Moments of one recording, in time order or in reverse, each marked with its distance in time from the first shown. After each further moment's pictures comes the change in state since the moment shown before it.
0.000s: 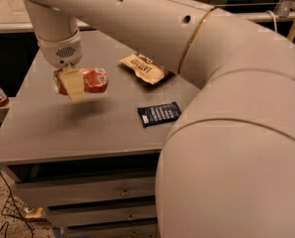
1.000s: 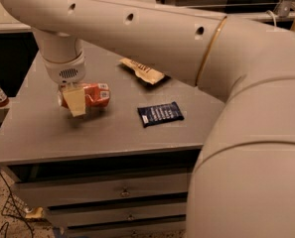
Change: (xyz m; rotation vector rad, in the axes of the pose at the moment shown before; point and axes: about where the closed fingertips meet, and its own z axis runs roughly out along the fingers) arm -0.001 0.014 0.030 0.051 0.002 0.117
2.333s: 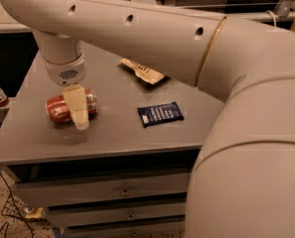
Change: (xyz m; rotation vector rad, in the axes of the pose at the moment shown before) arm -0.002 -0.001 0.003 0.004 -0.002 -0.003
